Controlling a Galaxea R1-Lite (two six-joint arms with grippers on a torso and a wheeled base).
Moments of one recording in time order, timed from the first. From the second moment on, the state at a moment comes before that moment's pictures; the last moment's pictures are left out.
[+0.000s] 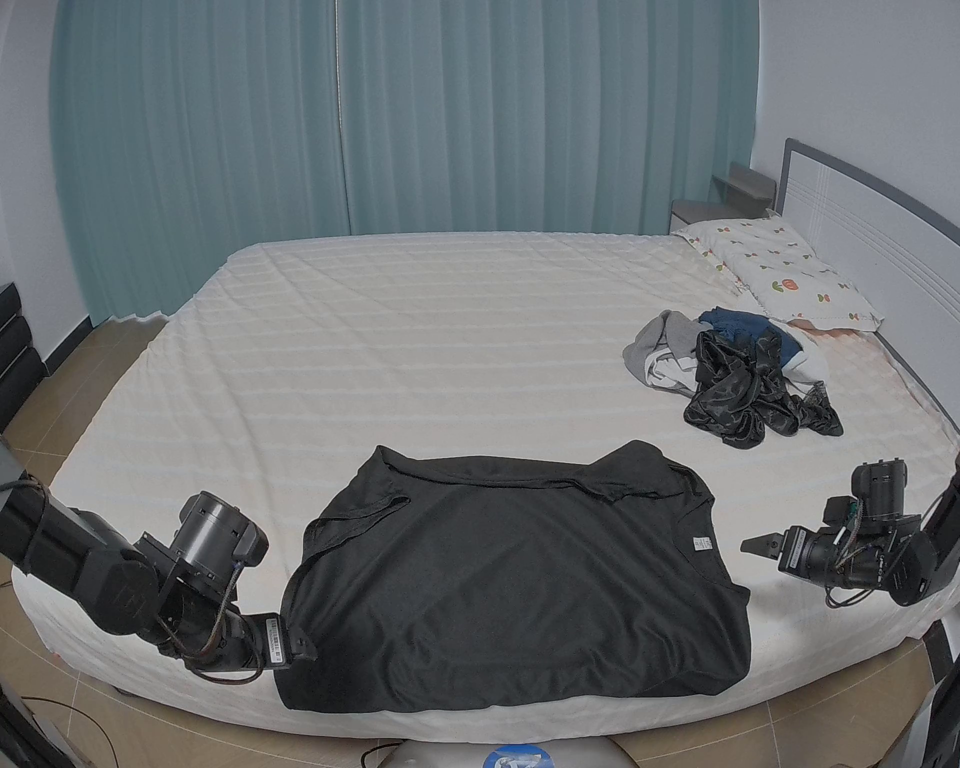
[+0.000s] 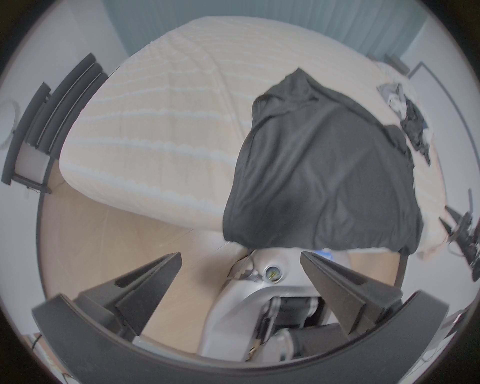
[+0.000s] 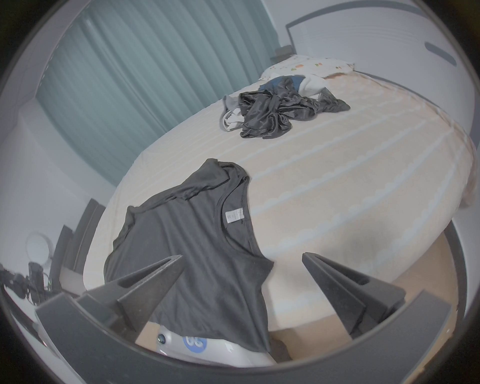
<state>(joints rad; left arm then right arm) -0.37 1.75 -0.59 0.03 0.07 -0.62 -0.02 1.97 -0.41 -0.84 0.20 0.41</state>
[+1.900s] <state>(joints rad) -0.36 2.44 -1.36 -0.23 0.29 -0.72 0.08 2.28 -0.61 -1.10 0.16 0.76</state>
